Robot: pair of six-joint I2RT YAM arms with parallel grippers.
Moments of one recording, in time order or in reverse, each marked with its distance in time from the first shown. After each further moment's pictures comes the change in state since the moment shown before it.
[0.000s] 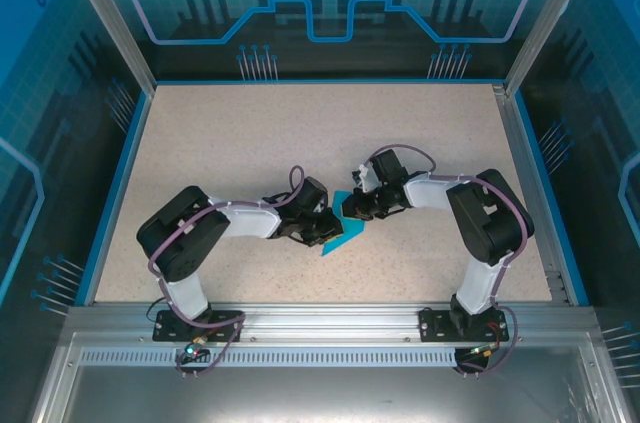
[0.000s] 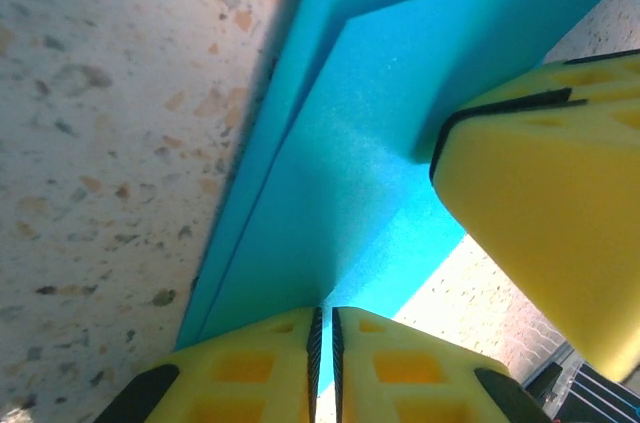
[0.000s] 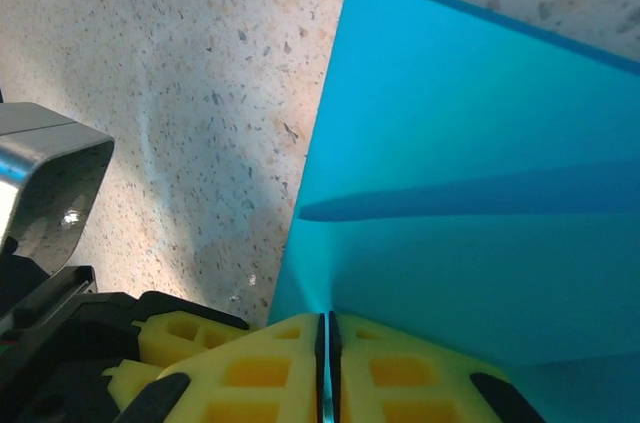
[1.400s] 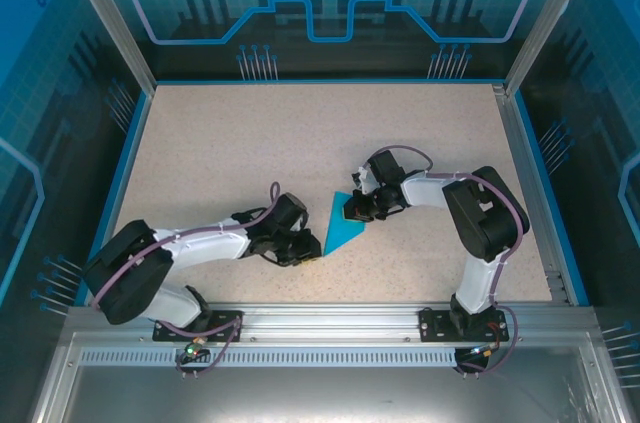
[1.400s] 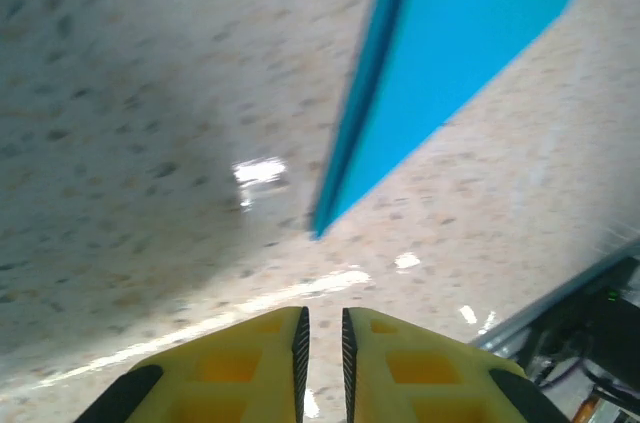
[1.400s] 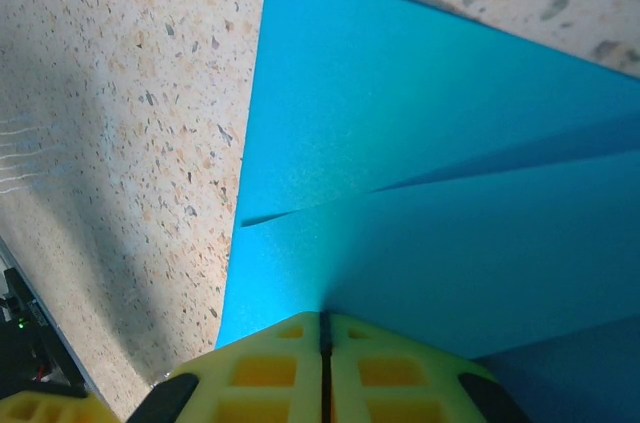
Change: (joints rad) left arm -0.027 -0.349 -0.166 -0.264 0.001 0.107; right arm 0.005 0.034 0.019 -0.042 0.056 -0.017
